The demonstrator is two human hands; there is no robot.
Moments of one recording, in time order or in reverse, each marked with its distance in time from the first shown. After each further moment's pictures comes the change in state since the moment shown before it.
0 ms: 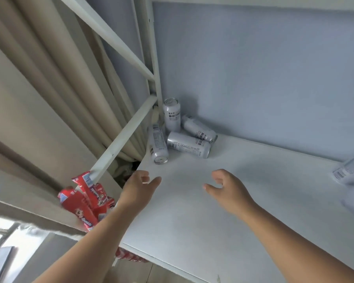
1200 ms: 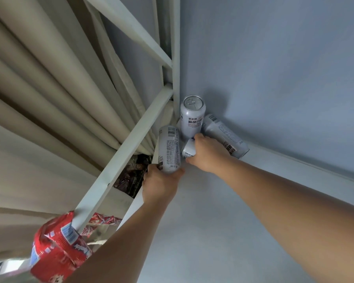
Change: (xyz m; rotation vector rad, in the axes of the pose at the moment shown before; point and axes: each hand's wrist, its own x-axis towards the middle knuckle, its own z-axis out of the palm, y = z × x) left_hand 0.117 0.036 0.051 -0.108 0.106 -0.269; right_hand 0.211 -0.109 0.049 -0.536 -0.153 -0.232
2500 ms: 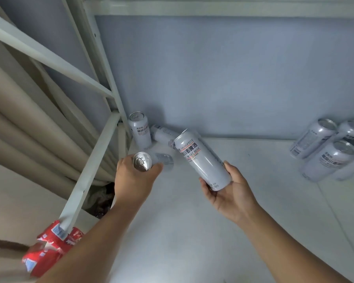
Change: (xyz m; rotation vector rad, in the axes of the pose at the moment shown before) left_hand -0.078 0.024 -0.045 -0.015 -0.069 0.597; right_hand -0.254 0.055 0.001 2.330 0.223 0.456
